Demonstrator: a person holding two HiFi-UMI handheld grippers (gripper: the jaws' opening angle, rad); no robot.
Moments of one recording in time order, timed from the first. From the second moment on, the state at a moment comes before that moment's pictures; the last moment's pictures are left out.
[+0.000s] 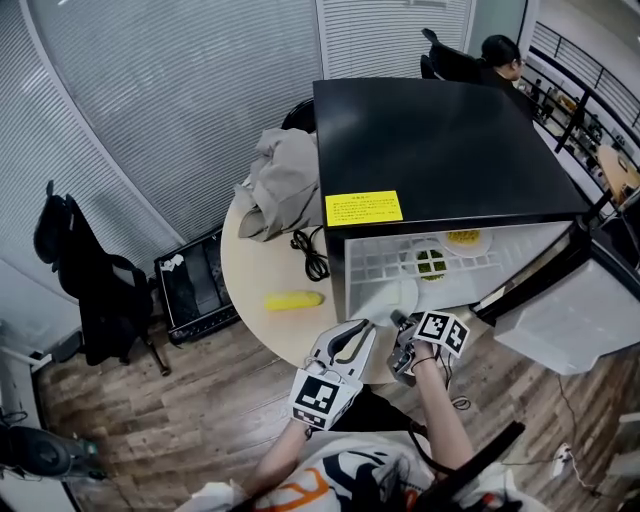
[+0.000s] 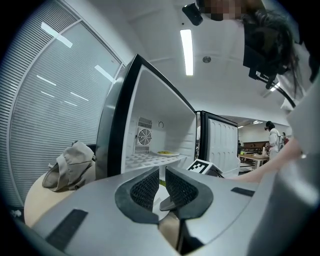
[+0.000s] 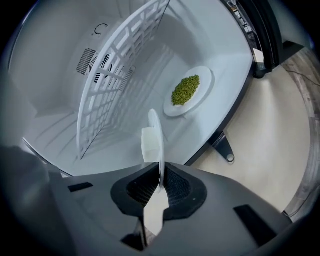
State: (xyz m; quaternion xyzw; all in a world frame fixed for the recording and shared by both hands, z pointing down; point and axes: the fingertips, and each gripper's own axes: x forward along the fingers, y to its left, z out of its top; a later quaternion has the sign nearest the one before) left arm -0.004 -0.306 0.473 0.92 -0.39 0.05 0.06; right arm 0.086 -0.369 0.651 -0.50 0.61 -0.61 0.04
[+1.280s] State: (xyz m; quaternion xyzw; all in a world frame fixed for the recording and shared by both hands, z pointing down) left arm -0.008 -0.314 0.475 0.91 -0.40 0.07 0.06; right arm 0.093 -0.440 0.662 -0.57 0.67 -0.47 -0.10
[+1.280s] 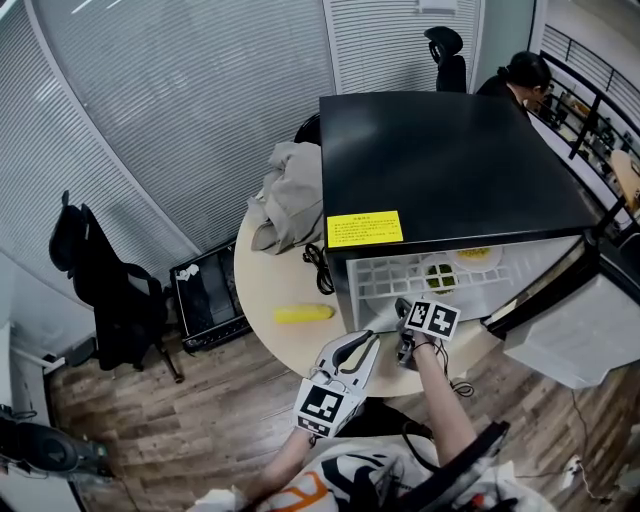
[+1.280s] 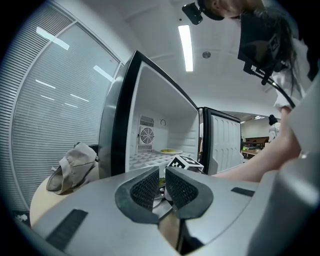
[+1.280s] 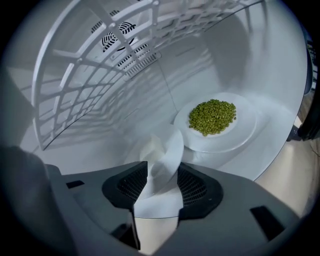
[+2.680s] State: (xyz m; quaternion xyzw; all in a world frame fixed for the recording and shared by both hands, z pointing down) left arm -0.013 -0.292 0.466 0.92 -0.38 0.05 0.05; right arm 0.084 -0.386 0.545 -0.56 0.73 -0.39 0.03
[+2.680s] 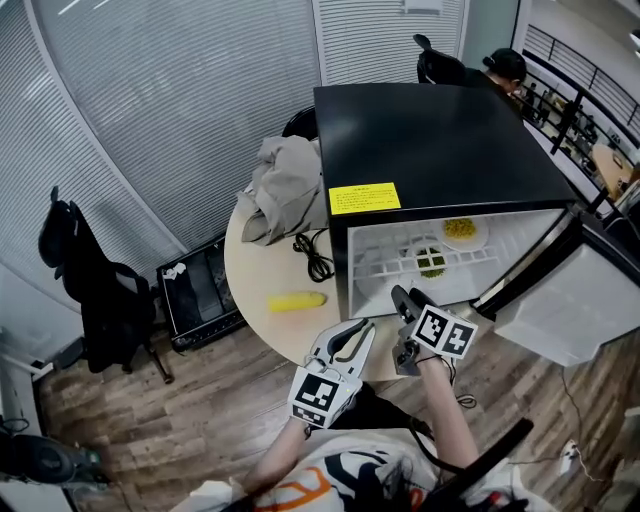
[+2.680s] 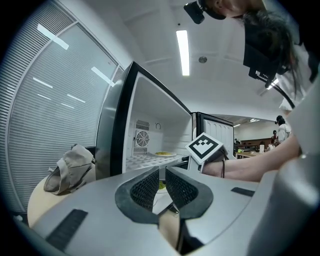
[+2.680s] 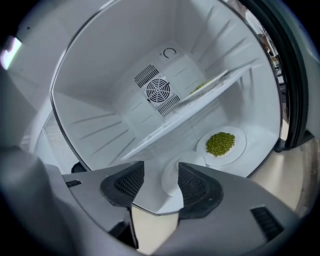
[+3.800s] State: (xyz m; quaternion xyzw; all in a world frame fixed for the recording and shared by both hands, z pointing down) left arm 0.012 -0.224 0.470 0.94 -0.32 0.04 0.06; right arm 0.081 -0.252 0.507 -0.57 0.71 -0.41 0.10
